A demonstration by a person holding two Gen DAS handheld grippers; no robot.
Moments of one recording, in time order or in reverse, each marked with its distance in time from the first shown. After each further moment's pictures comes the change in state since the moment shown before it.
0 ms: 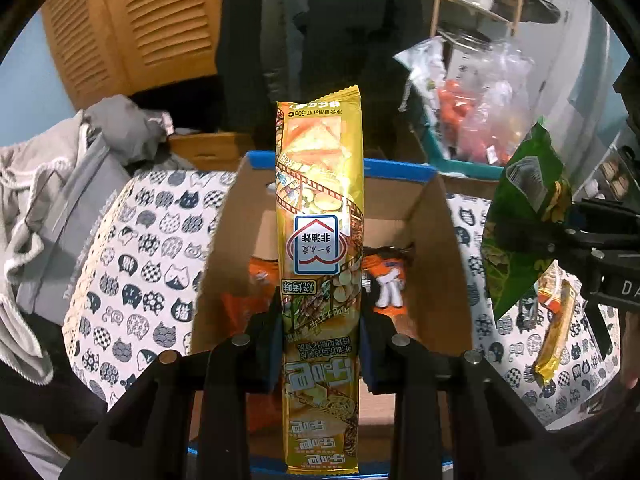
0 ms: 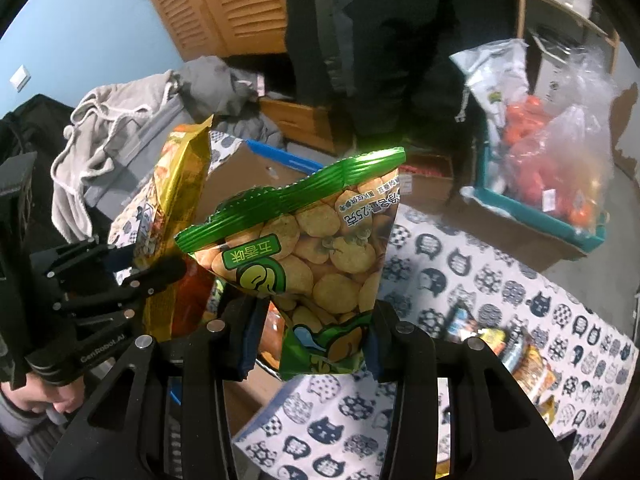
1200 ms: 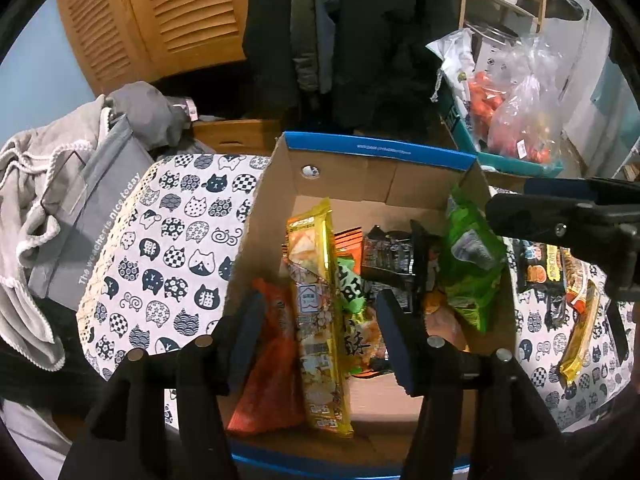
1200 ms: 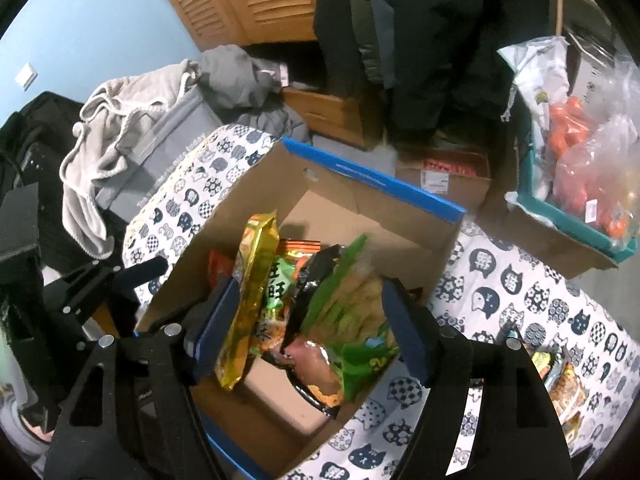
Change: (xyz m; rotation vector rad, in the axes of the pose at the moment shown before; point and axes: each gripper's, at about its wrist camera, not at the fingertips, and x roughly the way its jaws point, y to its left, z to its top) left arm 0.009 0.014 -0.006 -0.021 0.024 0.073; right arm 0.029 0.022 0.021 0.015 0.023 0.061
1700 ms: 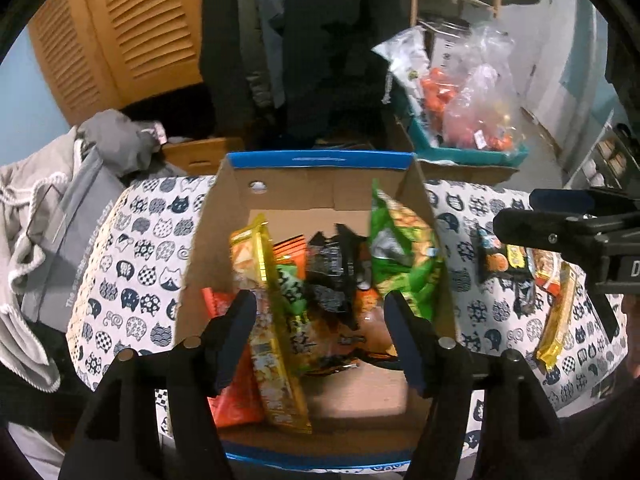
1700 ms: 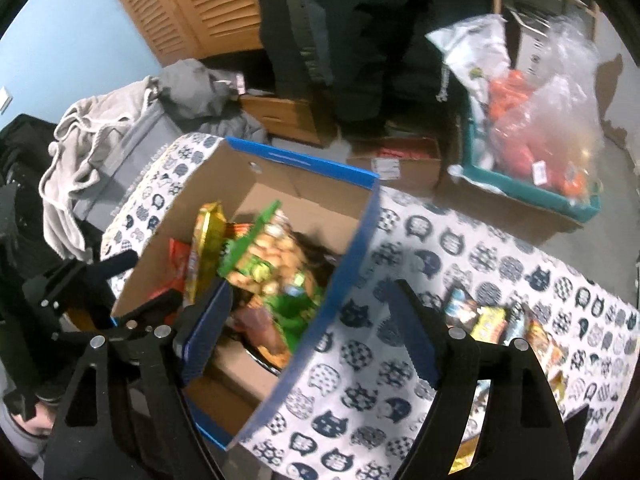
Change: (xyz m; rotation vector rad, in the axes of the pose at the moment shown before) left arm -0.022 -0.049 -0.003 0.098 -0.032 -0.061; right arm -0.040 -0.044 -0.038 0.093 -0.013 -0.102
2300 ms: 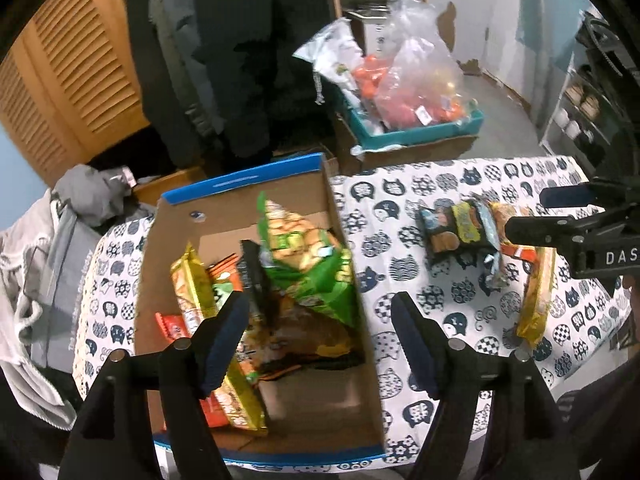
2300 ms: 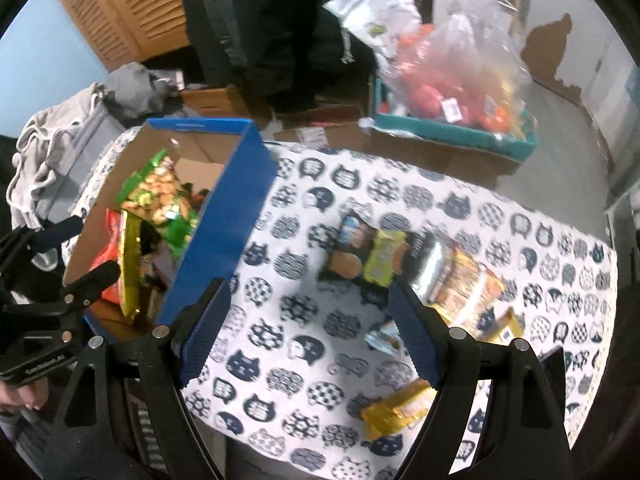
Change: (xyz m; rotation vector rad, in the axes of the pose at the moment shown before) left arm -0.012 -0.086 -0.002 0.199 -0.015 -0.008; right arm -0.033 -0.084 -0.063 0.120 0.031 -0.125
